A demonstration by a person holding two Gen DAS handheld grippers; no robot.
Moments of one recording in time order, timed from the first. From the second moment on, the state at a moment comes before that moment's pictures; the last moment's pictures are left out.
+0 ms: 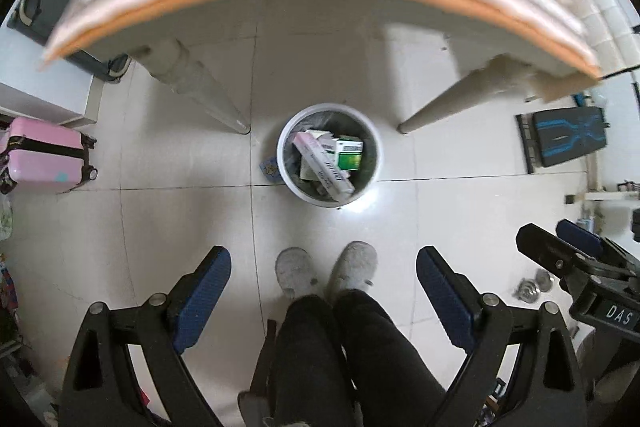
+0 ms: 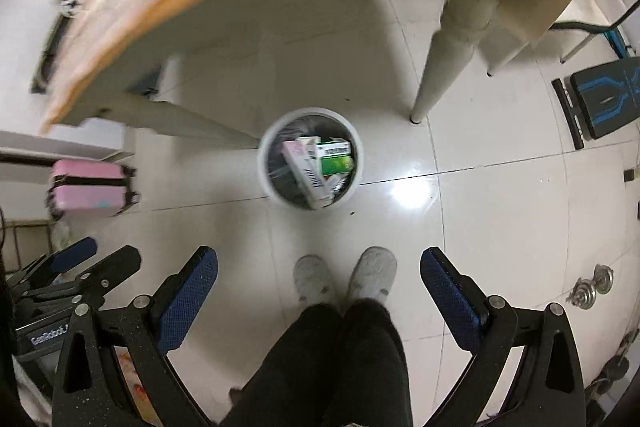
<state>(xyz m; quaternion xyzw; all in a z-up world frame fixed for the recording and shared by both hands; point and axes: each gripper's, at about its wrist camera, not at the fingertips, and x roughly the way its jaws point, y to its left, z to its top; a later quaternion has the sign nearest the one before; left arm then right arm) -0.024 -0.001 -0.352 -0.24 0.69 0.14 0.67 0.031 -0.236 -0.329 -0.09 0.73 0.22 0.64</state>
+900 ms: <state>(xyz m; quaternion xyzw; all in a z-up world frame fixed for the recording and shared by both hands) -0.072 -0.002 -0.083 -0.31 0.57 0.06 0.76 -0.013 -0.248 -0.002 -0.02 0.69 0.35 0.64</state>
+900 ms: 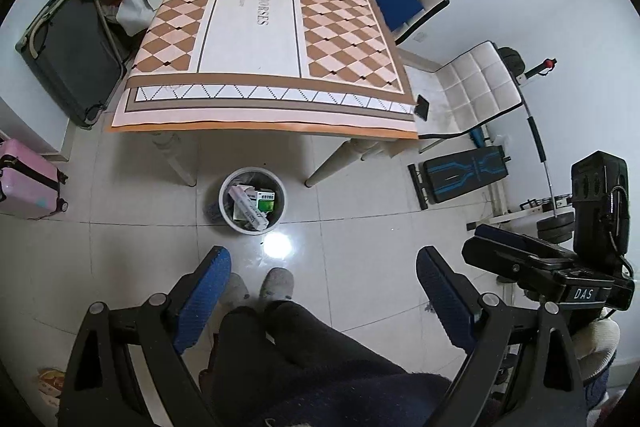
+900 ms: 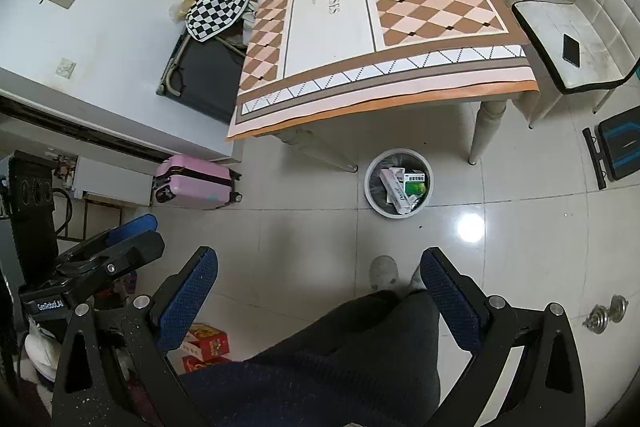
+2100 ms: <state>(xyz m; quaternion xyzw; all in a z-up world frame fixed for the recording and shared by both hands) -0.072 -0.015 -0.068 -0.32 0.55 0.05 0.77 -0.007 -0.239 0.010 -0.02 0.69 0.36 0.63</state>
